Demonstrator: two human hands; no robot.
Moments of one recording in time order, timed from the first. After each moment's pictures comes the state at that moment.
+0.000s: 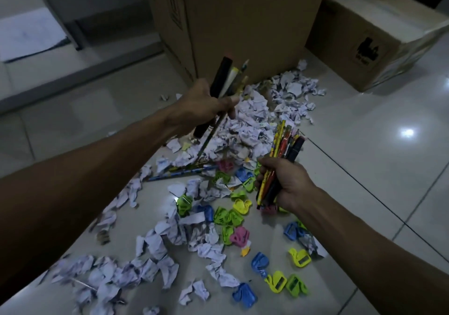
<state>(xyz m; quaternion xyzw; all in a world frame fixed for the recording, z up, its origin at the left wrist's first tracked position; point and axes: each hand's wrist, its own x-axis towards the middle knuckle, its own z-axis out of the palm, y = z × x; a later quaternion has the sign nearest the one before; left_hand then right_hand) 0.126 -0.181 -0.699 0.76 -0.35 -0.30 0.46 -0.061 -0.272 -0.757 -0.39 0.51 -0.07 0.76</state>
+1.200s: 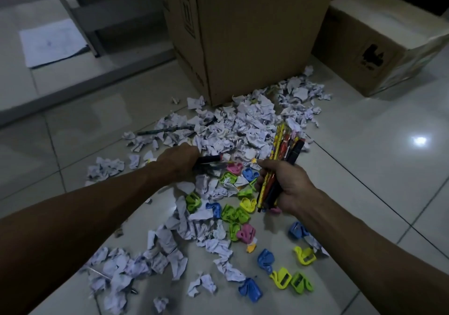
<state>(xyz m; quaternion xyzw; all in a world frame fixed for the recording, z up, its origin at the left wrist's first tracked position) 0.120 -0.103 -0.785 0.88 -0.43 -0.19 -0.07 -0.063 -0.254 -0.748 -0.39 0.50 -0.05 0.77</state>
